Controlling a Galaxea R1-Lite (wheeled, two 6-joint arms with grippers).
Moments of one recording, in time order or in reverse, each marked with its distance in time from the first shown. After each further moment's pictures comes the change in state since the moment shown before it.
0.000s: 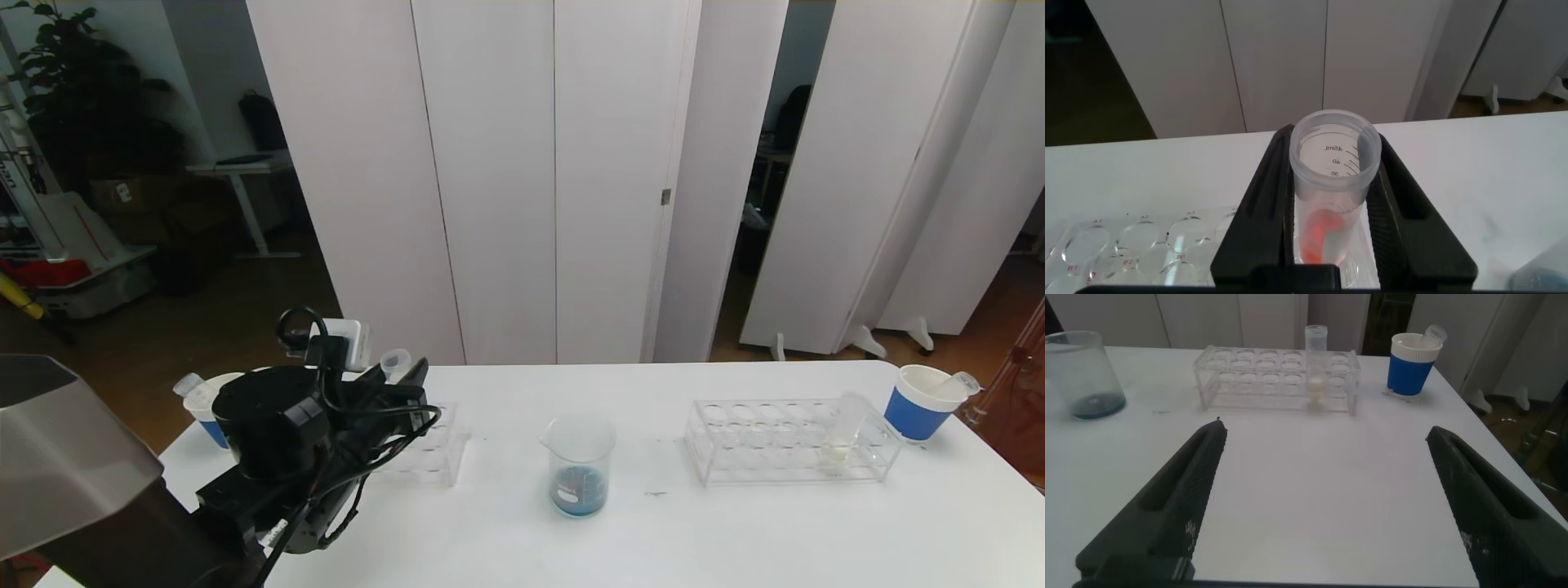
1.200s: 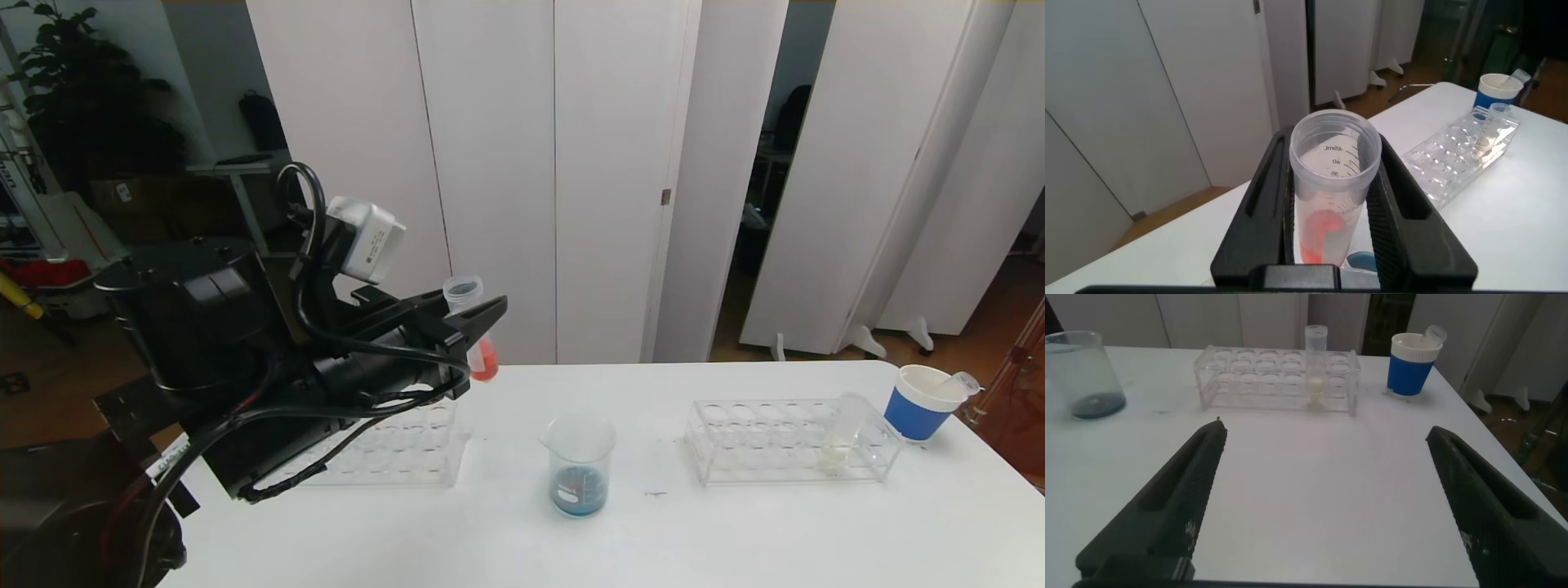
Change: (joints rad) left arm -0.128 -0.317 -0.291 0.530 -0.403 0.060; right arm 0.000 0.000 0.000 0.000 0.000 0.000
